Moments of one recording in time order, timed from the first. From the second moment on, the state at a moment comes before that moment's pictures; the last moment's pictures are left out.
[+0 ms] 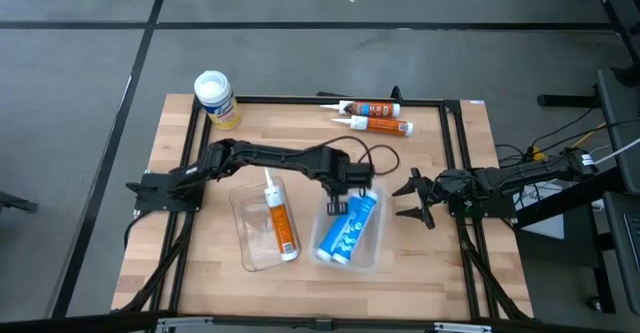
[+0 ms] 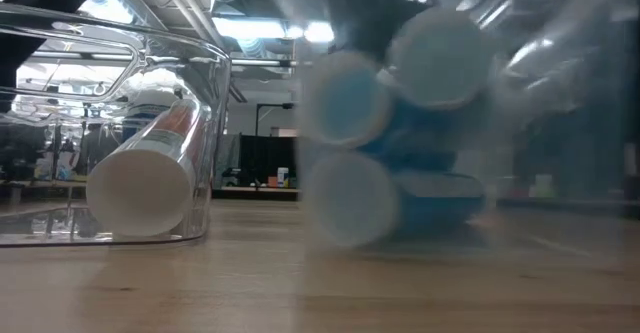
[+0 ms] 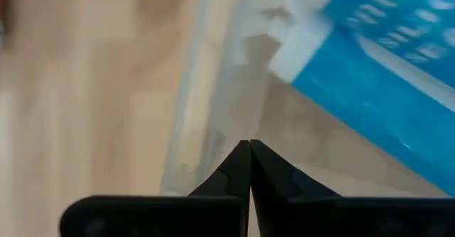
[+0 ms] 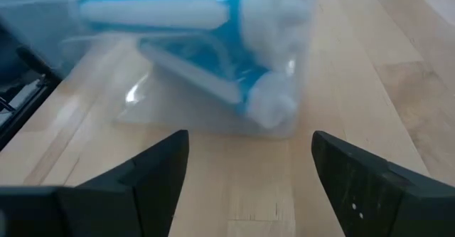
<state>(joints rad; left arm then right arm) -0.04 2.26 2.15 -1.19 -0.17 -0.10 0.15 0.43 0.01 0.02 -0.03 0.20</state>
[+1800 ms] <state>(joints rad) 0.52 2.26 2.15 -1.57 -0.48 0.13 0.15 0.43 0.01 0.02 -0.03 0.20</state>
